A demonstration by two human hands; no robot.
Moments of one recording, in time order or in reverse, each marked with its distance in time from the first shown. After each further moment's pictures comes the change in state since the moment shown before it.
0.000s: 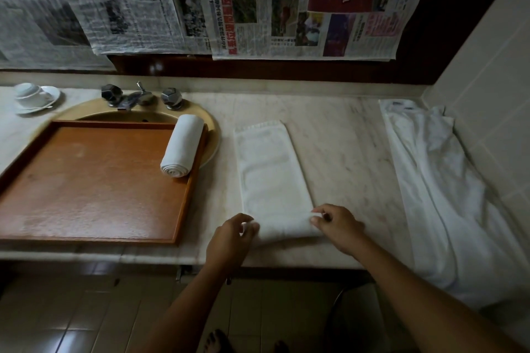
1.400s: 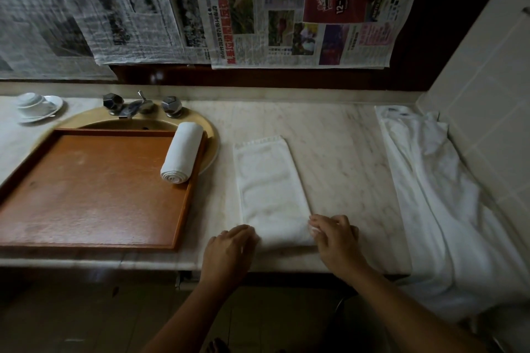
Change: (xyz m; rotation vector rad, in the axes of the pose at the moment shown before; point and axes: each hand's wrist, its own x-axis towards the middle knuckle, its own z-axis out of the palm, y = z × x) left_hand -0.018 -0.007 0.002 0.293 0.174 0.466; right_hand -0.027 0.018 0.020 -0.221 0.217 -0.266
